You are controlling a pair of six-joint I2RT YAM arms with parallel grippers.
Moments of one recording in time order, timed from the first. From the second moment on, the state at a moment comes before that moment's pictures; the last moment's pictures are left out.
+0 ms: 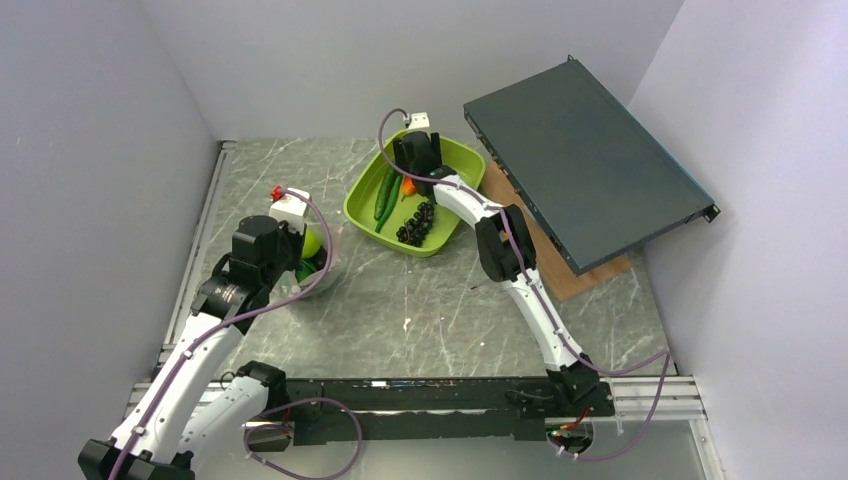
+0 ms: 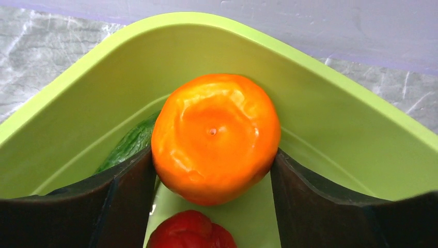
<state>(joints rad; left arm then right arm) -0.33 0.79 0.80 -0.47 -0.17 0.08 0.54 2.72 2.36 -0.07 0.40 0.13</state>
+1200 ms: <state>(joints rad) -0.33 0.79 0.80 -0.47 -0.17 0.08 0.96 1.55 1.05 0.09 0.06 0.26</state>
